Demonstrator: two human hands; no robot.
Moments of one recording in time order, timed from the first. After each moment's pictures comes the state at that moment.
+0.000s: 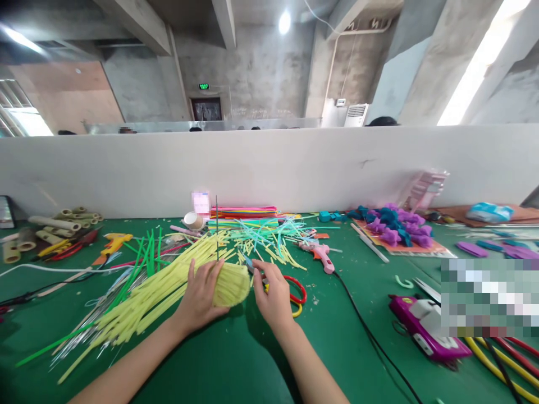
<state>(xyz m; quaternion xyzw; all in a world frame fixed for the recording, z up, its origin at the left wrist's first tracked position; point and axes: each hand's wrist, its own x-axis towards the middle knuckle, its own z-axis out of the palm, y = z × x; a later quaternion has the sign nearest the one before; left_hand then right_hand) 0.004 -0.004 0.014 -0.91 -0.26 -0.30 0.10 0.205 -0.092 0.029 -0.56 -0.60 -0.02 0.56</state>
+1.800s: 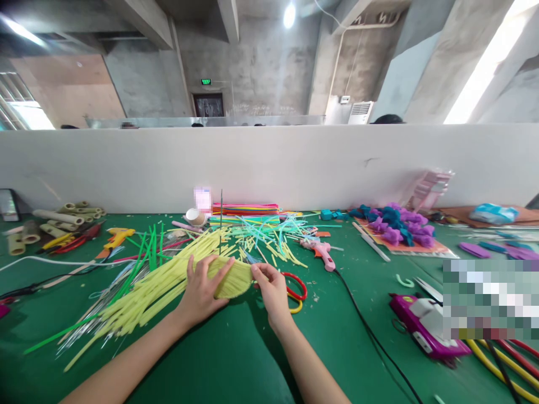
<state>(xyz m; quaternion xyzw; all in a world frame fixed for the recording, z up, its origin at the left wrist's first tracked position) 0.006 -0.007 0.019 -0.91 -0.30 -0.27 0.11 0.193 -0.085 0.027 -0.54 -0.34 0.37 0.67</state>
